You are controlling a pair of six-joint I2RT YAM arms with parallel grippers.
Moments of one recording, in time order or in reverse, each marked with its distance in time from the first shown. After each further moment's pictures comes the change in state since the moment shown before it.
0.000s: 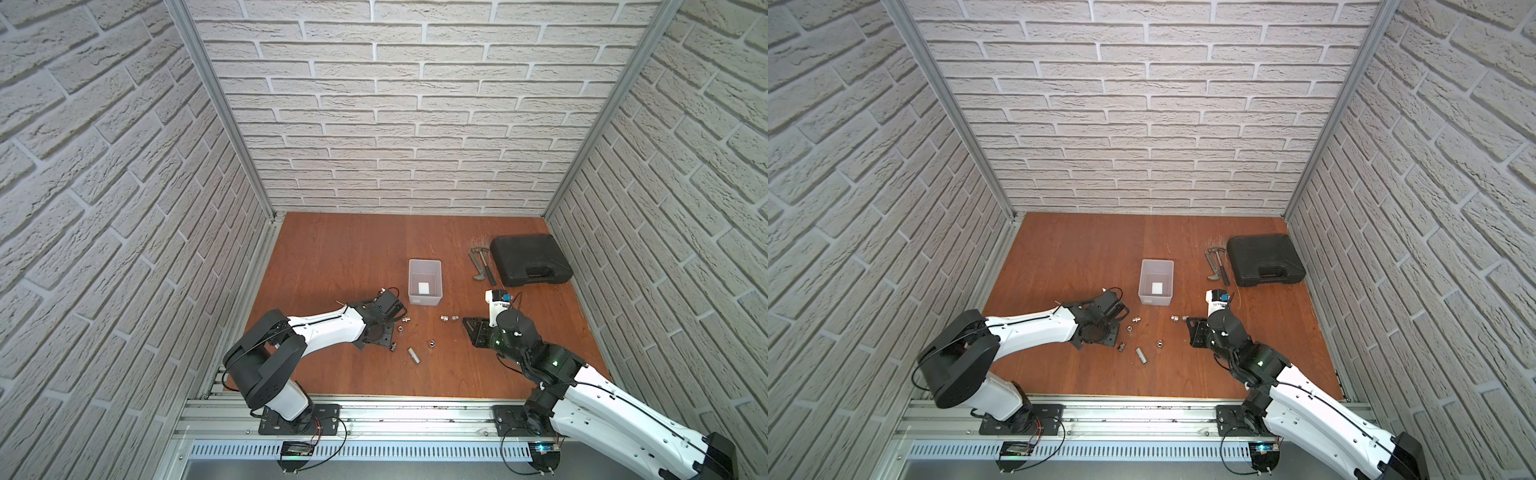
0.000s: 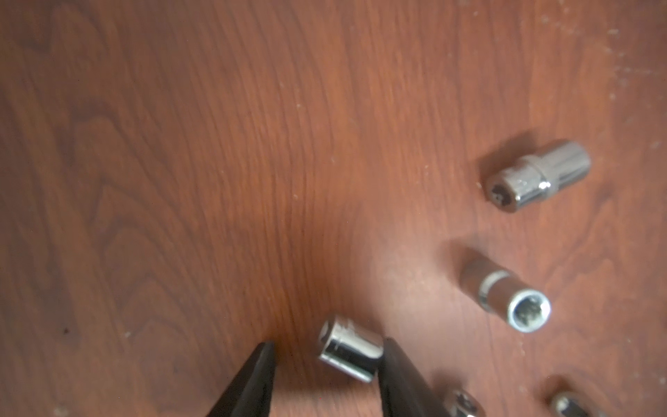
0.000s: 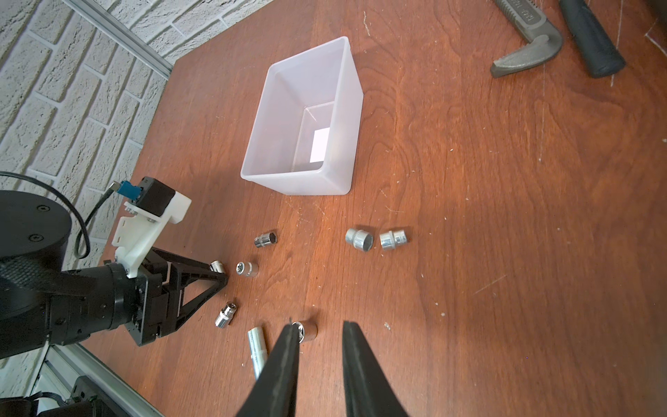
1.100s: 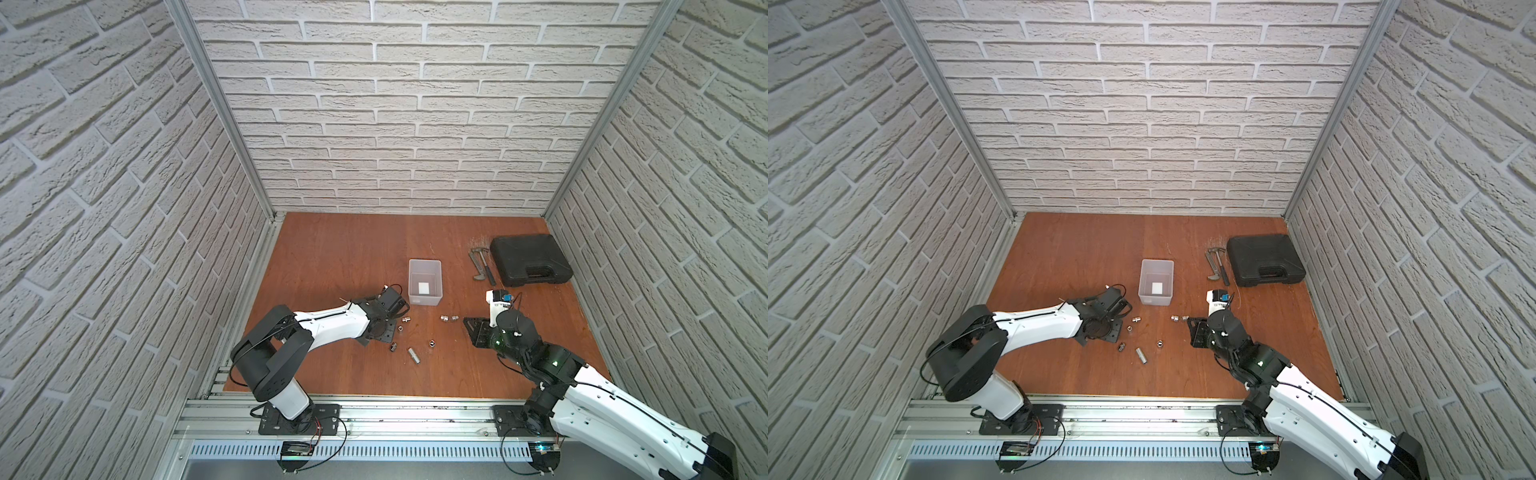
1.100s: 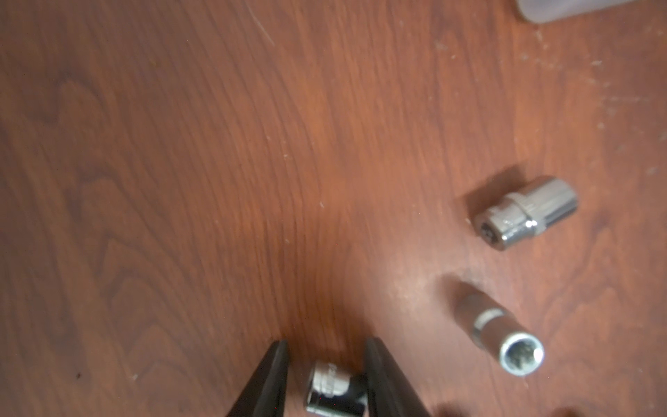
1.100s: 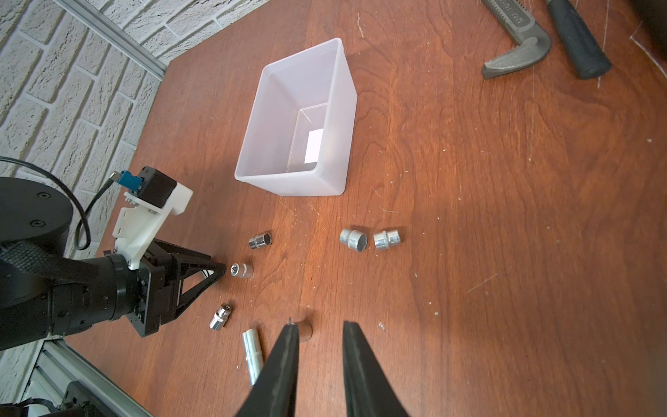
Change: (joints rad) left arm -0.001 0.041 0.033 0.014 -0.008 0.037; right arm 0.000 0.000 -0.001 -0.008 0.015 0.000
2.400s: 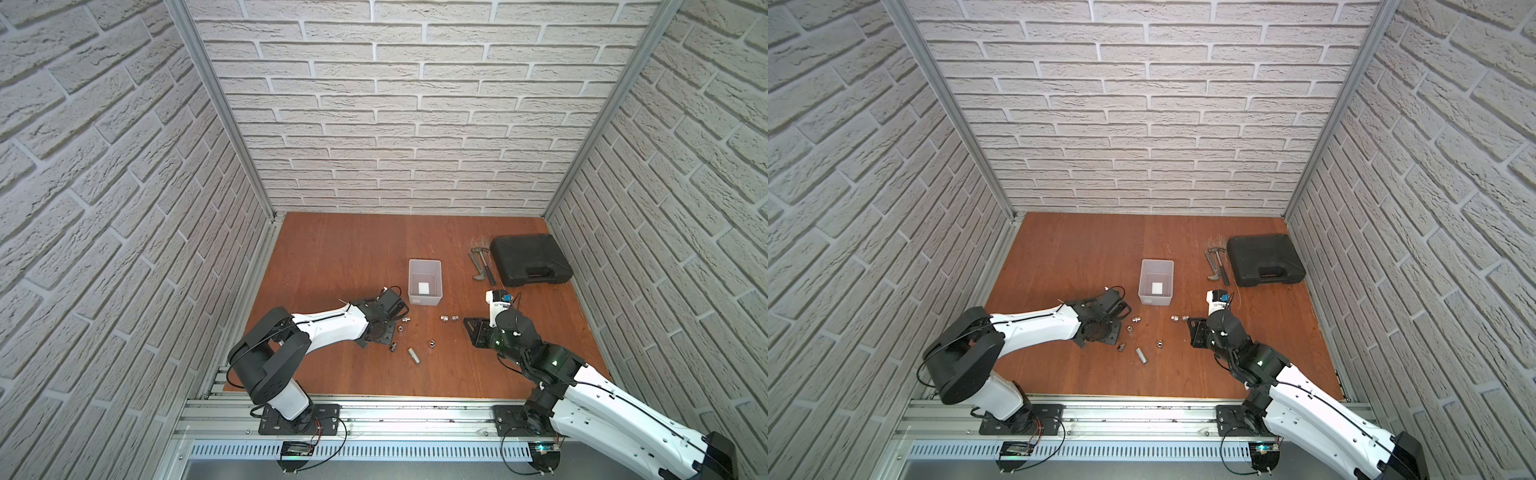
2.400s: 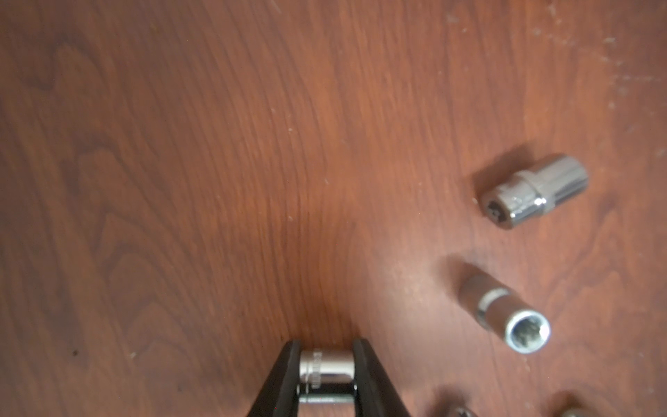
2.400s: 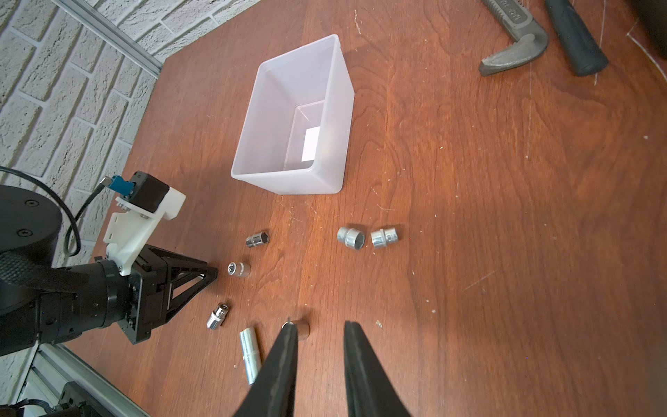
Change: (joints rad) left arm -0.008 -0.021 -0.014 -0.017 0.005 -0.030; right arm 0.000 0.004 0.001 -0.007 0.001 0.004
